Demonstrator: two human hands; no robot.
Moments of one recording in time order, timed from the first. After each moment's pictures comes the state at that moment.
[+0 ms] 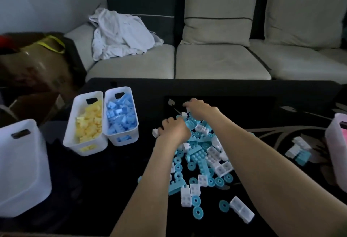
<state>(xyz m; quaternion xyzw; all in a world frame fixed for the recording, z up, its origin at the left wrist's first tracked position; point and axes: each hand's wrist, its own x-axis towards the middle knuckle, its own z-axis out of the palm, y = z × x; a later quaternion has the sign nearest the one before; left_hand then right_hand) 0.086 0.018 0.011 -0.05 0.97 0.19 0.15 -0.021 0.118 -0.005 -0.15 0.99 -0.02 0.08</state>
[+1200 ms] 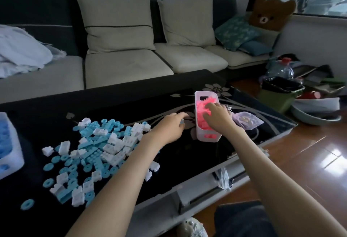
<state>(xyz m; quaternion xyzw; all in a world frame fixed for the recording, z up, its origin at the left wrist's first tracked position) 0.159 0.249 0.028 0.35 0.90 0.25 0.09 0.203 0.433 0.021 0.20 0.96 -0.15 -0.11</state>
